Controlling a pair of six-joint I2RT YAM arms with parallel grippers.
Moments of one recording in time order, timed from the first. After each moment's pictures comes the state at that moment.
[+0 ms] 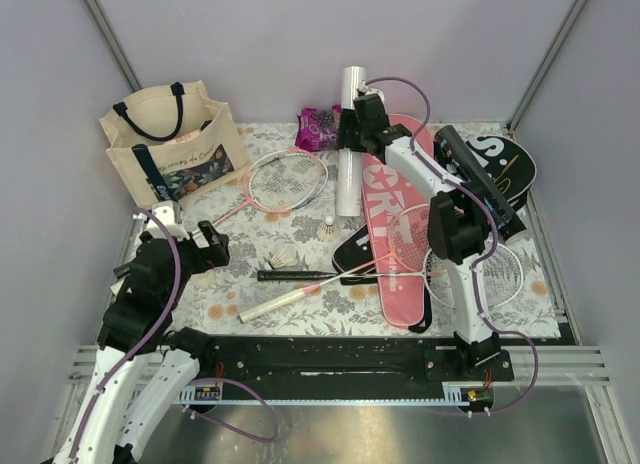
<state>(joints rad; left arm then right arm) -0.33 0.44 0.79 -0.72 -0.25 -0.36 0.44 2.24 2.05 -0.39 0.11 0.42</state>
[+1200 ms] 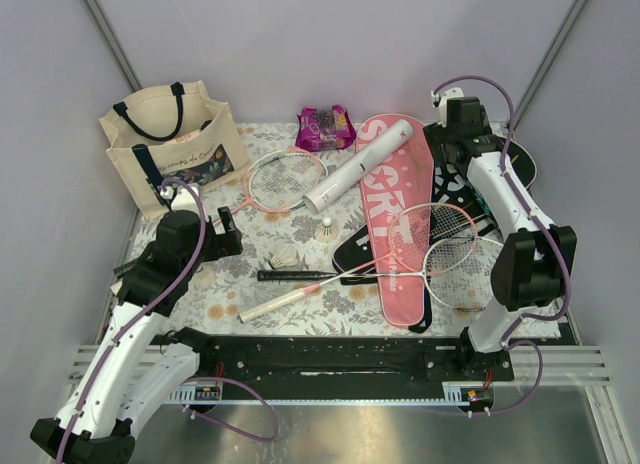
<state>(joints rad) -0.33 0.70 0.84 -0.72 -0.22 -0.38 0.16 1.69 1.55 -0.47 0.37 -0.28</state>
